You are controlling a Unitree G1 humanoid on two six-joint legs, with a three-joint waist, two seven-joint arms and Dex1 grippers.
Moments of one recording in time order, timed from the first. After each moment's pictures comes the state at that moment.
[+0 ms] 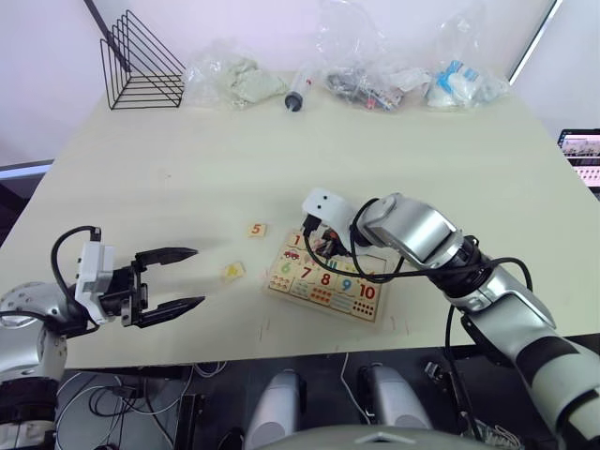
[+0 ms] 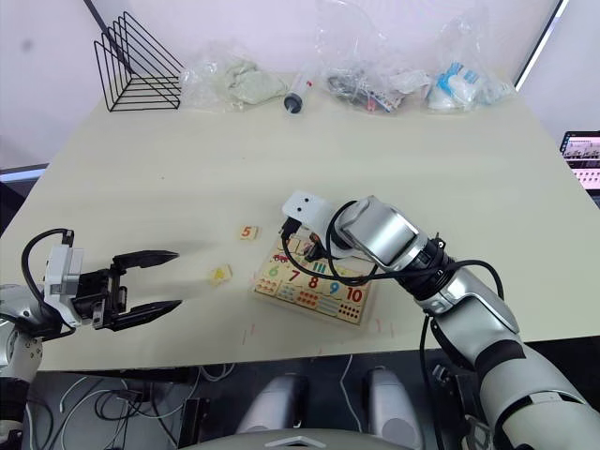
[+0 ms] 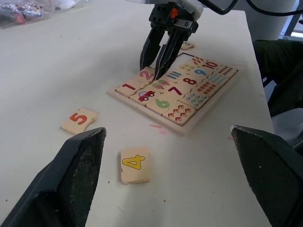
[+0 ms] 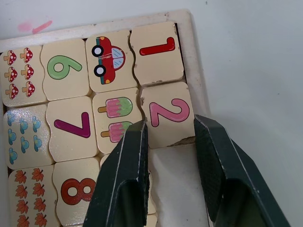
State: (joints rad) left arm -0.02 0.88 0.31 0.28 -0.65 -0.11 -1.58; right arm -0.97 -0.27 0.62 -0.01 0.24 1.31 0.62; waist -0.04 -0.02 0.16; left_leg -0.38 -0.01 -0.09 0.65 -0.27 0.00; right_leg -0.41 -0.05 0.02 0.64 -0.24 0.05
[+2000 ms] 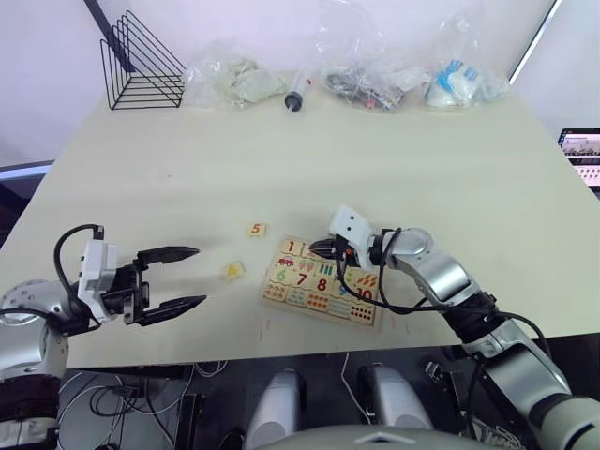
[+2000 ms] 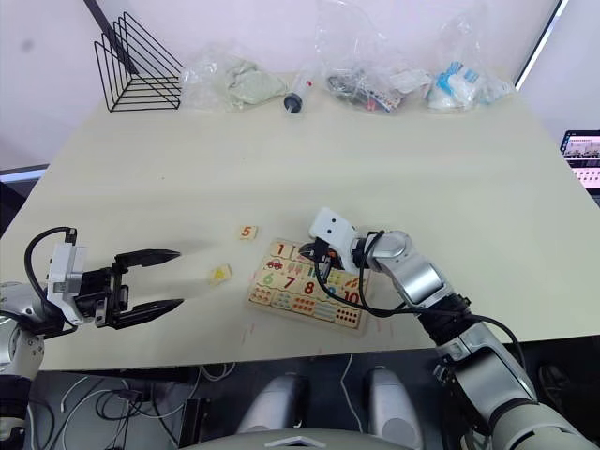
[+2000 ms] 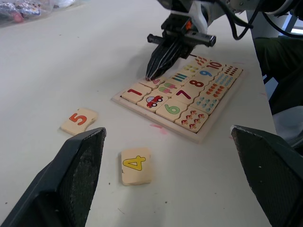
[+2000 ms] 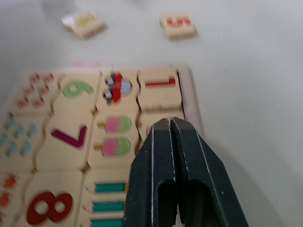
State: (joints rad) left arm -0.03 0.87 0.31 0.28 -0.63 -0.10 -1.58; right arm -0.60 -0.29 0.47 0.14 0.13 0.39 0.81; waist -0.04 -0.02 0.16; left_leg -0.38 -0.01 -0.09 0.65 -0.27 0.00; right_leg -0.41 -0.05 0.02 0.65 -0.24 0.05
